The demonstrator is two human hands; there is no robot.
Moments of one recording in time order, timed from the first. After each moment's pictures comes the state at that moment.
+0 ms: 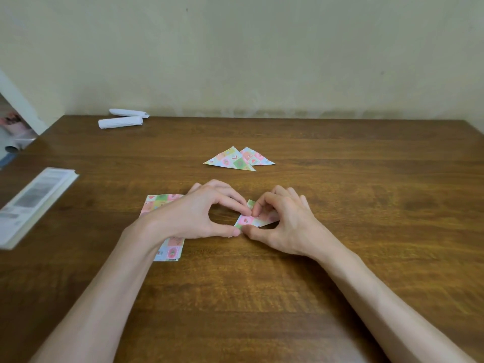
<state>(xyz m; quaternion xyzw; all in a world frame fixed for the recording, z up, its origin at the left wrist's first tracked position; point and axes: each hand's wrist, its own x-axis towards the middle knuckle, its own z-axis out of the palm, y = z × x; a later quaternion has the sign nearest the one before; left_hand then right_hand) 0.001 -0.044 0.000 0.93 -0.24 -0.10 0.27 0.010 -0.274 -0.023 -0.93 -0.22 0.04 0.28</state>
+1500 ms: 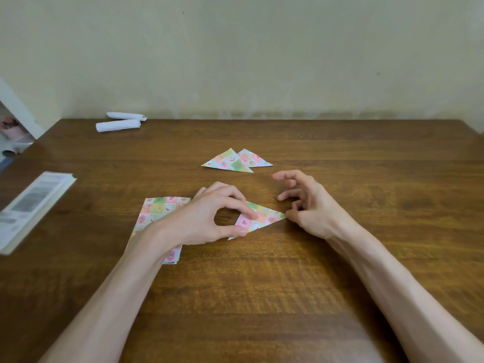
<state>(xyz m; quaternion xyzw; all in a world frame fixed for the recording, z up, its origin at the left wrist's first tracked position) 0.001 -0.056 -0.009 0.92 -0.23 -0.09 0.29 0.042 -0.316 -0.030 -0.80 -0.17 0.09 0.57</state>
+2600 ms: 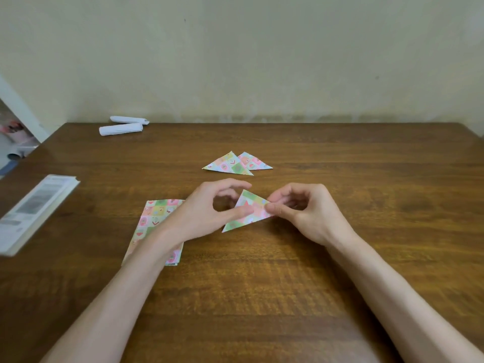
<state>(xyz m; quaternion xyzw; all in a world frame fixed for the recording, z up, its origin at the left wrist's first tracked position) 0.002 -0.065 -0.004 0.90 -0.12 -0.03 0.42 0.018 -0.305 -0.003 -0.82 -0.14 0.05 0.55</state>
